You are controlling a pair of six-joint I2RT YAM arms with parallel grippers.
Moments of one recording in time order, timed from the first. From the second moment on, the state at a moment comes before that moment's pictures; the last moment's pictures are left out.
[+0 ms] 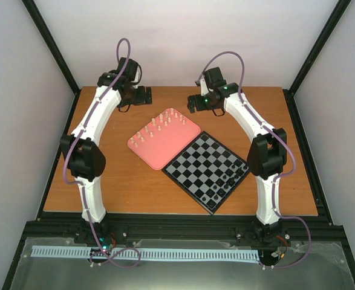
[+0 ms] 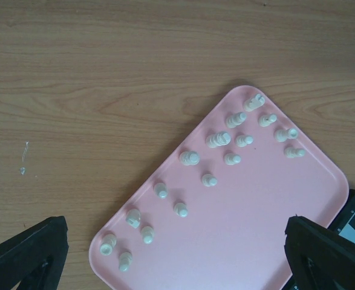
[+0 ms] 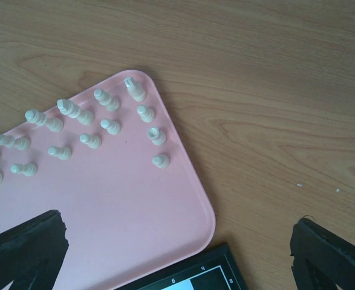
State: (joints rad) left arm -0.26 1.99 2.09 -1.10 -0.03 -0.32; right arm 0.40 2.11 2.01 -0.82 -0.15 0.11
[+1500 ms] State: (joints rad) left arm -0.22 1.96 1.87 -1.11 0.01 -0.32; right arm 0.46 2.44 2.30 -0.84 -0.25 0.07
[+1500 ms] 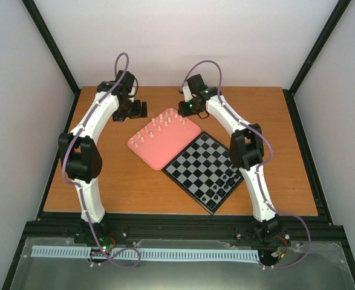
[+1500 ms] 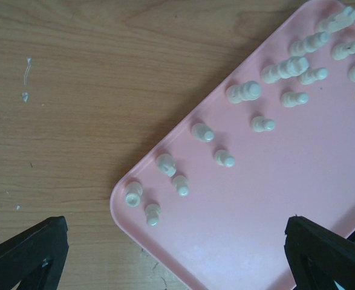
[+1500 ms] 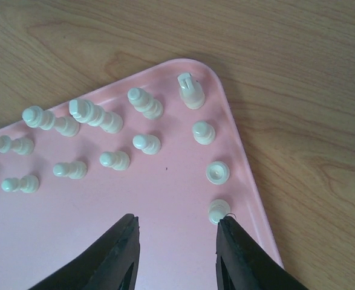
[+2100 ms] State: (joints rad) left arm -0.20 1.96 1.86 -1.10 0.03 -0.32; right arm 0.47 2.53 2.32 -0.90 -0.21 0.08
